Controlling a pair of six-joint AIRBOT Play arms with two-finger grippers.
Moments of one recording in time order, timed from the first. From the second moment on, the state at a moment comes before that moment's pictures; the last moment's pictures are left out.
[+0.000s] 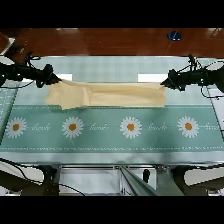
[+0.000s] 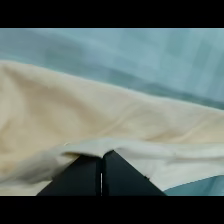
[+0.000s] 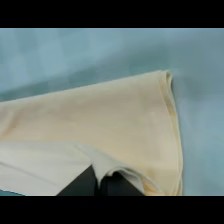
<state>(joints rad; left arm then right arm) 0.25 -1.76 1.49 0.83 -1.18 -1.45 -0.23 -1.68 1.32 -0.79 1.09 1.35</state>
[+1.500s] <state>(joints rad) 0.21 -1.19 0.81 0.82 -0.90 -1.27 -0.27 -1.69 1.16 -0.76 1.04 1.38</state>
